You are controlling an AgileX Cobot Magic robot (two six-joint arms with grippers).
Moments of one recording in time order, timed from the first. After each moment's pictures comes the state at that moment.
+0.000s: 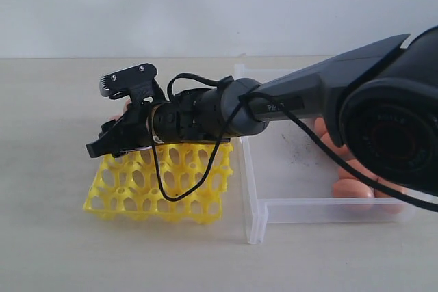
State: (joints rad) left arm 0.23 0.00 0.00 -0.08 0.09 -0.05; right arm 0.80 2.35 -1.60 -0.96 -0.18 1.07
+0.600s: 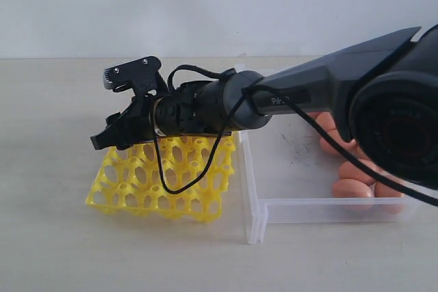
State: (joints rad) left arm 0.23 0.00 0.00 -0.08 0.09 -0.05; right arm 0.80 2.33 -1.60 -0.96 -0.11 1.07
